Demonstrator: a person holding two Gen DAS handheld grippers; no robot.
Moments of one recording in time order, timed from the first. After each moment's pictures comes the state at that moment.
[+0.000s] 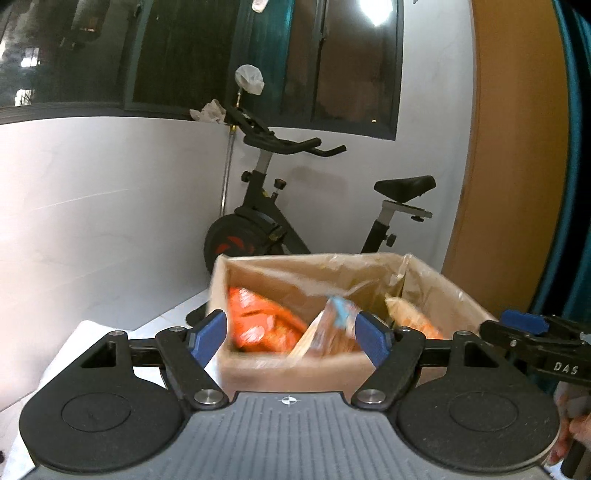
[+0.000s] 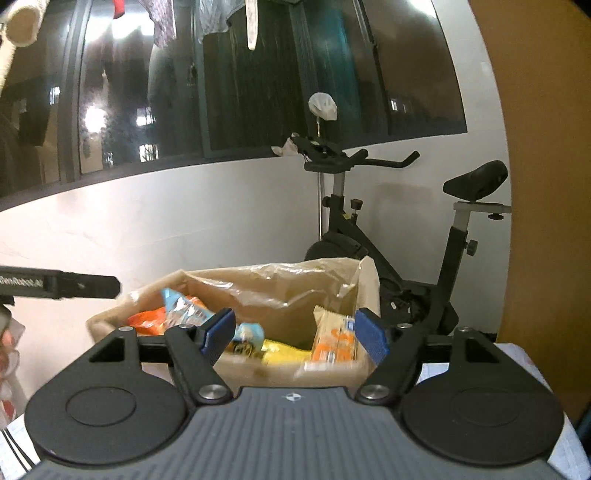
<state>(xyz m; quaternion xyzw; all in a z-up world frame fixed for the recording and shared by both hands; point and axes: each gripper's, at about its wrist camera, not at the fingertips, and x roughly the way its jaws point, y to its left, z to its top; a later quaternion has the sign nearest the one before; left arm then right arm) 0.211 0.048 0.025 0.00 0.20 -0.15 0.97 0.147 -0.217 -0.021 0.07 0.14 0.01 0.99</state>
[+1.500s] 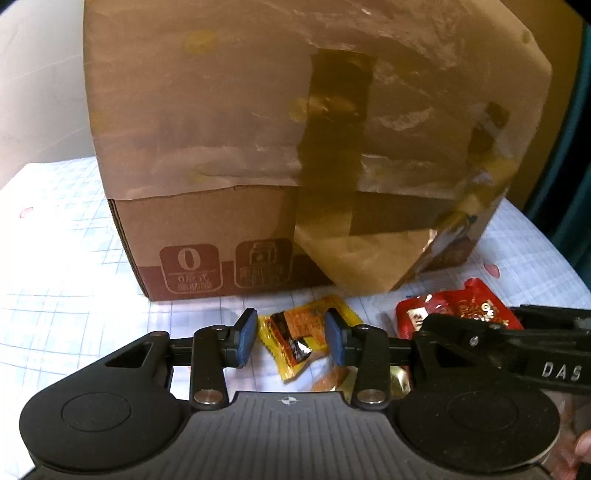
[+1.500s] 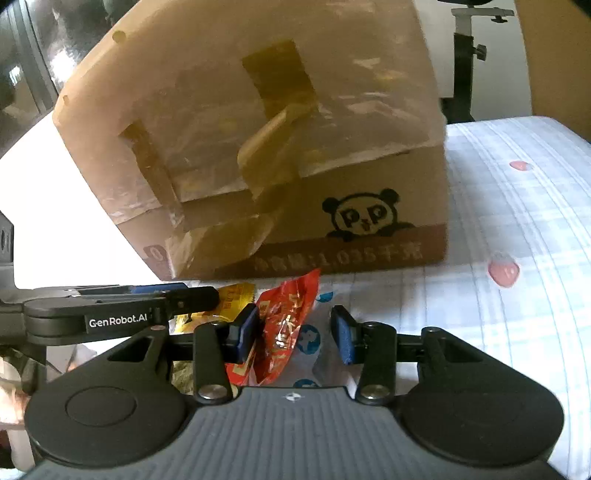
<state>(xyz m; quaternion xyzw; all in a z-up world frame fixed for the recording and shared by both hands) 0.227 -0.005 -0.163 0.03 0.38 -0.18 0.90 0.137 -0.196 -0.194 0.18 0.35 0.04 0.92</state>
